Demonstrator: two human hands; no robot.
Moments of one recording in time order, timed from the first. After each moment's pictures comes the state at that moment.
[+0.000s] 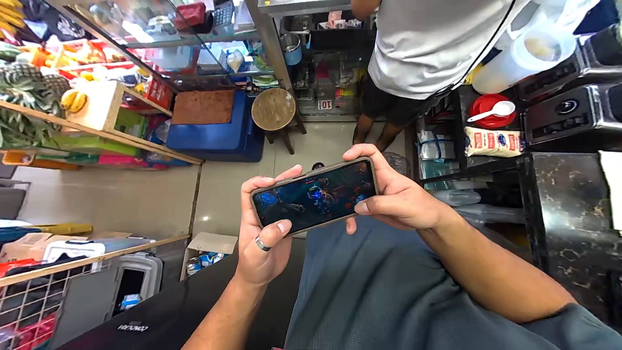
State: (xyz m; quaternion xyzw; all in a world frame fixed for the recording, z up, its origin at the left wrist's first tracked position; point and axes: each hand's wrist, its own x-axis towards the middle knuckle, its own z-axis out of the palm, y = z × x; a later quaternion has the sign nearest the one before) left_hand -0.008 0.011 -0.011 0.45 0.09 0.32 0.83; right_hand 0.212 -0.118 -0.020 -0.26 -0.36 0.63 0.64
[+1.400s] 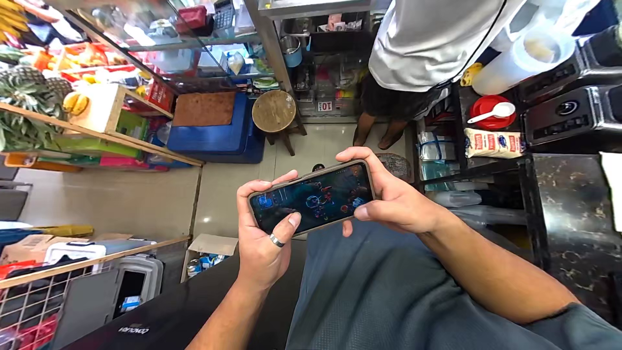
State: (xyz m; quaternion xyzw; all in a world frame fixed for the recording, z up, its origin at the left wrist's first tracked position) left_hand -0.003 0.003 -0.008 0.49 0.17 0.37 0.77; right_hand 0.210 -0.115 -0.017 -0.28 -0.37 0.62 0.63
